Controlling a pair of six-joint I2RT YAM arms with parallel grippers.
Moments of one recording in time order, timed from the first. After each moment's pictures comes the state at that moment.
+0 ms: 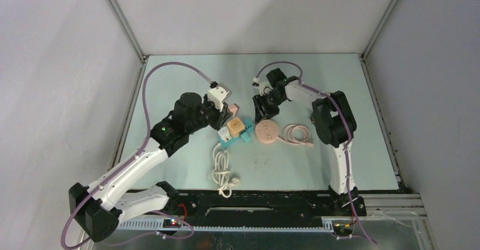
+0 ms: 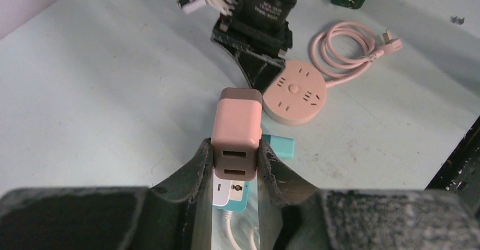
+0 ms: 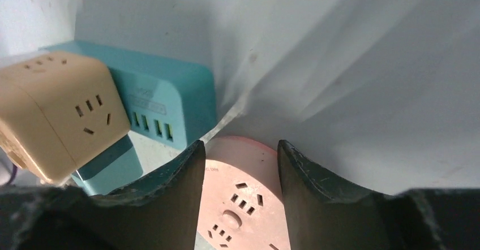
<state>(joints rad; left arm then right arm) -0.65 1.03 0.91 -0.27 0.12 0.08 0.44 2.17 1.60 -0.66 -0.55 0.04</state>
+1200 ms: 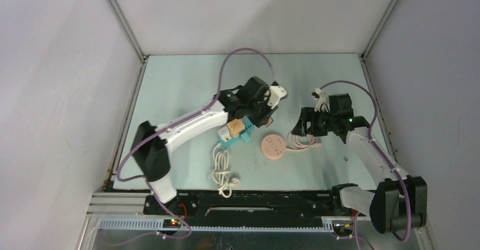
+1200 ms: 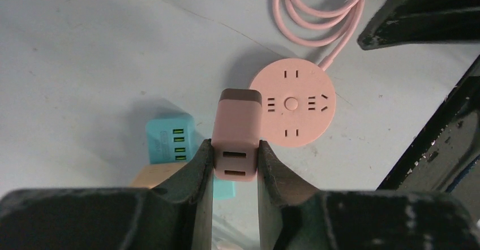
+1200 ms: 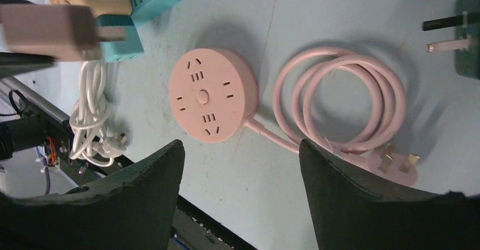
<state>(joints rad) -0.86 1.65 1.44 -0.59 0.11 0.09 0.17 1.19 0.79 -0.52 -0.52 0.19</state>
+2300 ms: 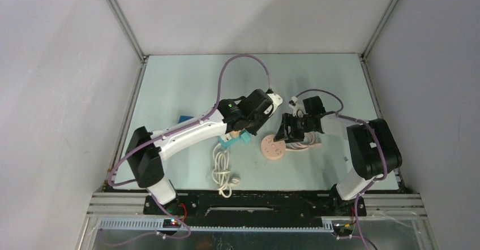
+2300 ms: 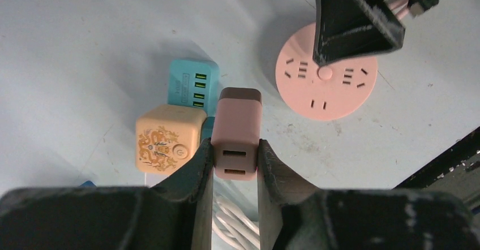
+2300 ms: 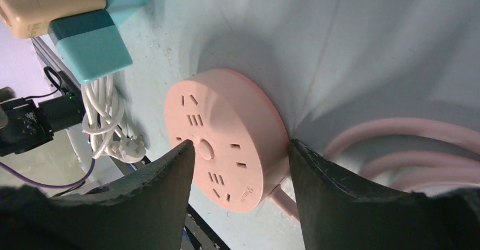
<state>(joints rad) -0.98 1.66 1.45 -0.73 -0.20 -0.05 0.26 1.64 0.76 -0.21 -0.69 0.34</state>
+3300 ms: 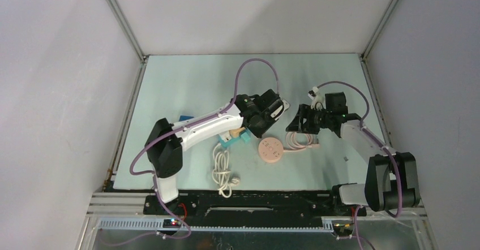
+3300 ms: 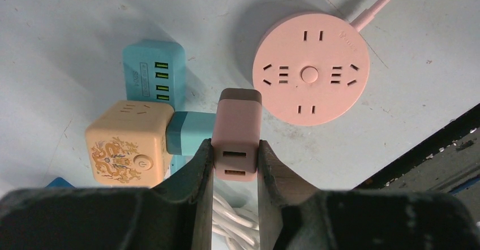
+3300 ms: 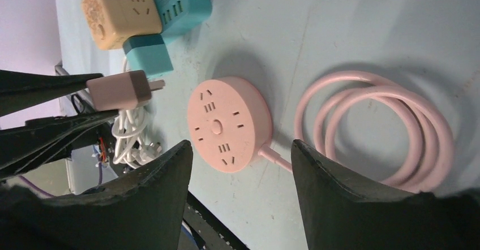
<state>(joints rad) -0.98 1.83 1.60 -0.89 -0.13 -0.08 0.12 1.34 0.75 -0.32 -0.69 0.30</state>
